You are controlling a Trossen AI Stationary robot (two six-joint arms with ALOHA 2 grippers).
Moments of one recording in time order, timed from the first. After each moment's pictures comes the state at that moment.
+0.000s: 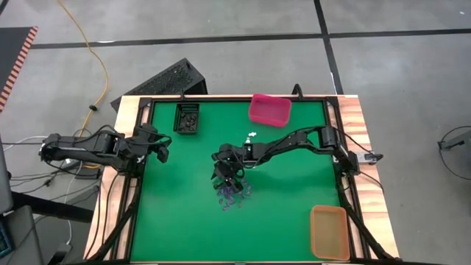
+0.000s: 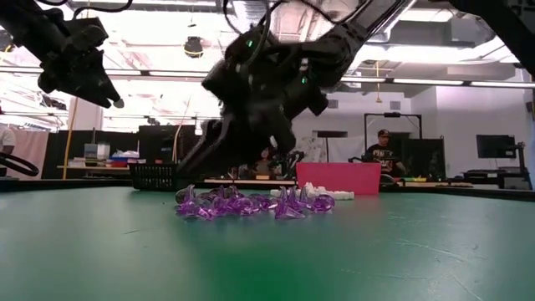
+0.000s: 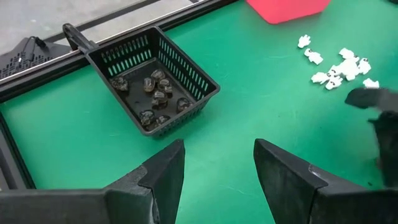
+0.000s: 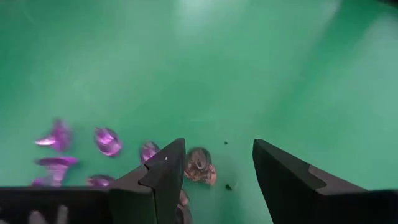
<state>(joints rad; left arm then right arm) -0.07 0.47 0.55 -0.82 -0.64 -0.68 -0.02 2.14 1.38 0.11 -0.43 -0.44</state>
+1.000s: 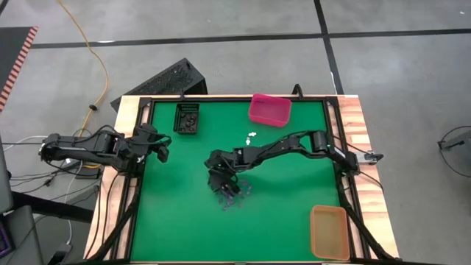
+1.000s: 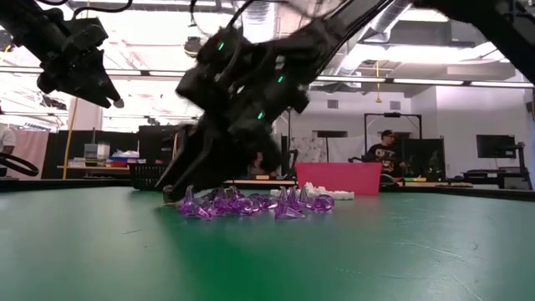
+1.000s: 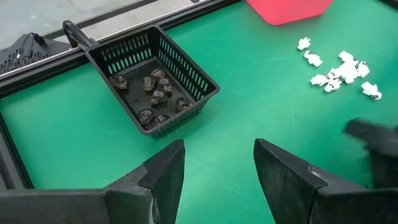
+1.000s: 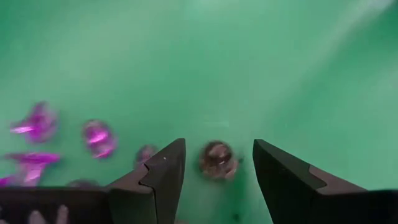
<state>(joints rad) -0.07 0.47 0.55 -0.82 -0.64 -0.70 0.02 2.25 1.59 -0.09 -0.42 -0.59</state>
